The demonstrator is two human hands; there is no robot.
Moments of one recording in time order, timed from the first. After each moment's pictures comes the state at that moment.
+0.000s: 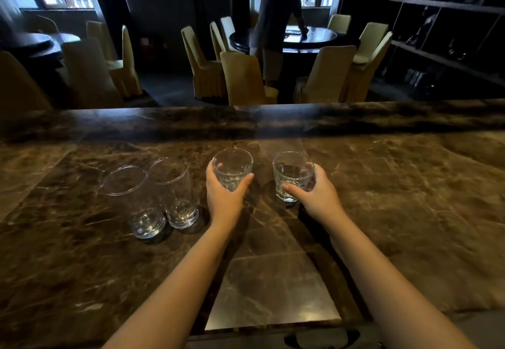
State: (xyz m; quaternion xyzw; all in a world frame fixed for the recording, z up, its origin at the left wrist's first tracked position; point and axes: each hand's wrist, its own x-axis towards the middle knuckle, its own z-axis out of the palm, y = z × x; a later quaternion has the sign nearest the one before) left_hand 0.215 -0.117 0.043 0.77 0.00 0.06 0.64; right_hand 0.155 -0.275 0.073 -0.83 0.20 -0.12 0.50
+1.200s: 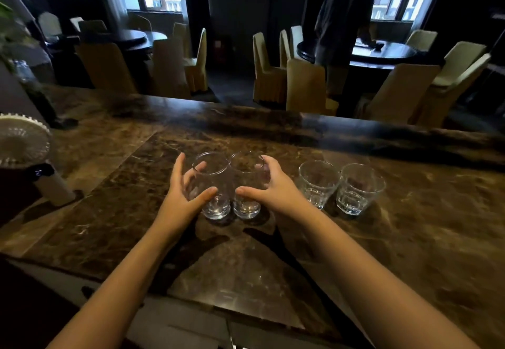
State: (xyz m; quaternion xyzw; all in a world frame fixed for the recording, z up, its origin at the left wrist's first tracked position) left_hand 0.174 0.064 0.080 0.76 -0.01 0.03 0.65; right_hand 0.195 -0.125 0.104 -0.86 -0.07 0.07 0.50
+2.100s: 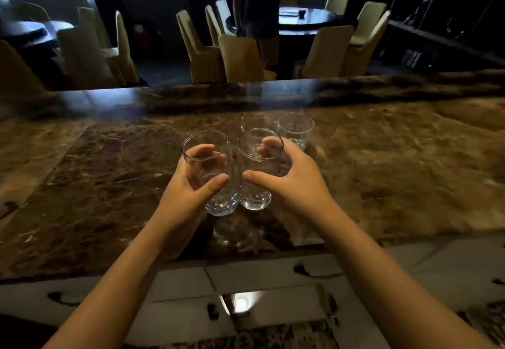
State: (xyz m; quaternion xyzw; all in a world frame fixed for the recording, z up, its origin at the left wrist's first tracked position) left_hand 0.100 0.001 0.107 0.71 -0.19 -0.07 0.67; right_hand 0.053 -0.170 0.129 -0.83 0.04 -0.14 0.54
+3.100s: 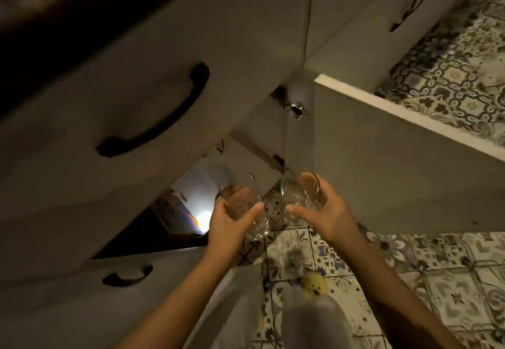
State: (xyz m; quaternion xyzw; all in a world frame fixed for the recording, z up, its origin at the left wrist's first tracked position) left_hand -0.043 -0.127 -0.268 0.76 -0.18 -0.38 0.49; right_hand -0.185 -0.234 -0.269 -0.58 0.46 -0.16 0.66
